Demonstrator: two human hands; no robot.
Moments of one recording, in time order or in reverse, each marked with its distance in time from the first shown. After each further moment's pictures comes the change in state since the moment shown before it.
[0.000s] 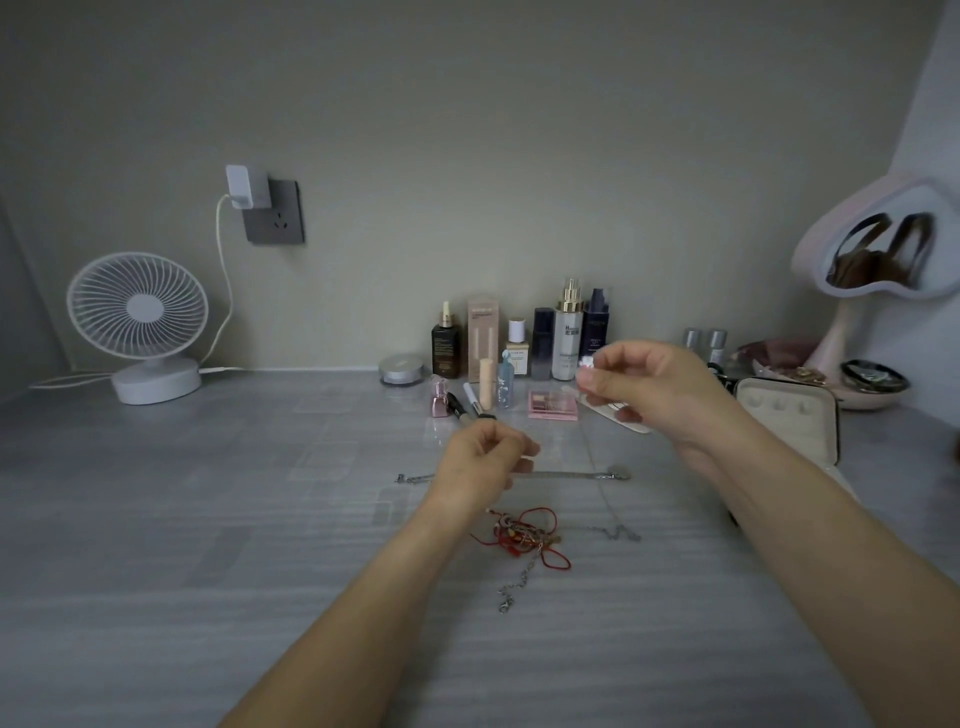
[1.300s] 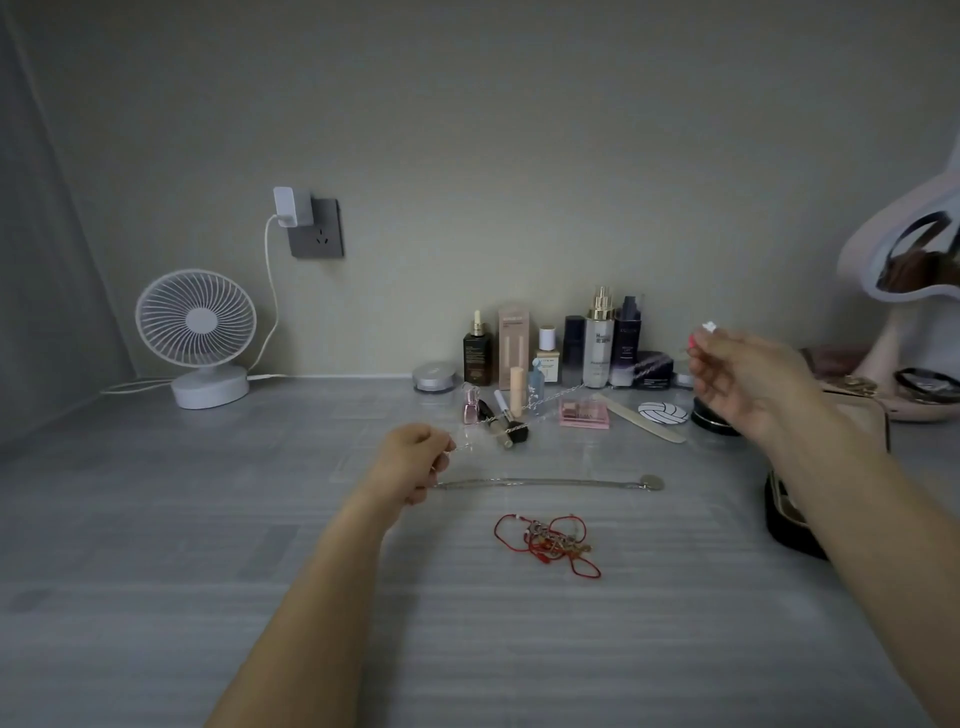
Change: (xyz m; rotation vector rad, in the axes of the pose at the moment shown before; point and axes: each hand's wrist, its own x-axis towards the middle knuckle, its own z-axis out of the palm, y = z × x) left_hand 0.022 -0.016 -0.084 0.161 0.161 -0.248; right_hand 0.048 0.024 -0.046 0.504 0.282 0.207
